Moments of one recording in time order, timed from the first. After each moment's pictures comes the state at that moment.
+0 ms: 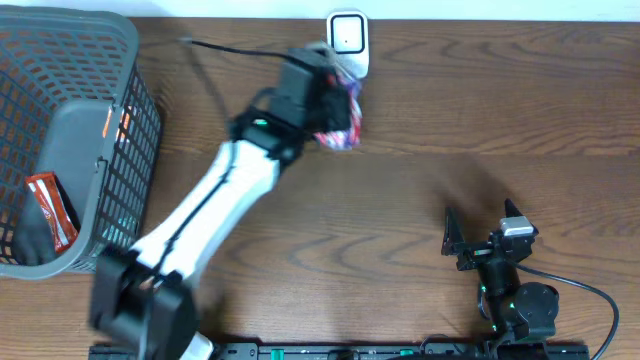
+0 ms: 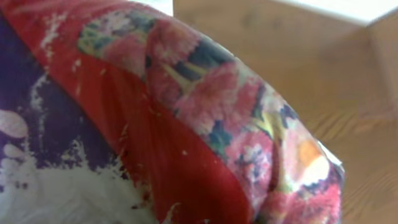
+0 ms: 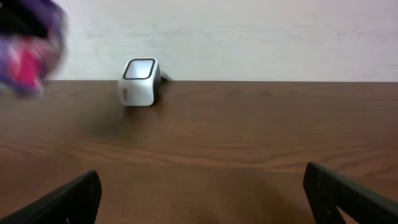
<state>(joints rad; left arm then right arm) -0.53 1.73 1.40 -0.40 0.12 -0.57 0.06 0.01 0.01 -0.07 -0.08 0.04</state>
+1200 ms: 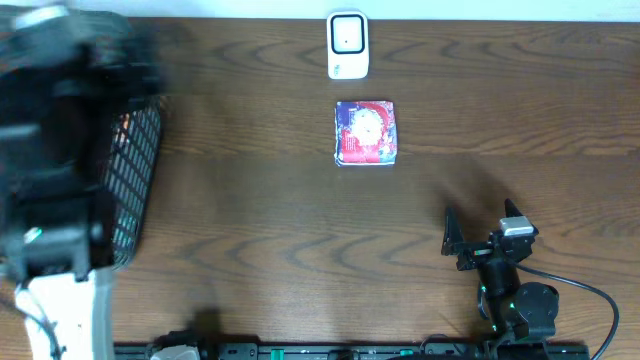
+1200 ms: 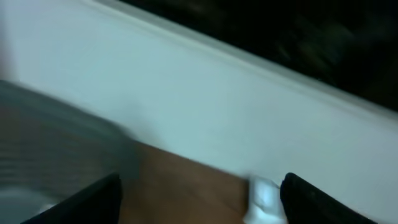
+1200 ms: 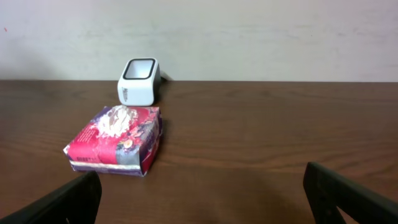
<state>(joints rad) 0.15 1.11 1.40 -0.46 0.09 -0.35 0.06 0.01 0.01 -0.07 -0.08 0.04</state>
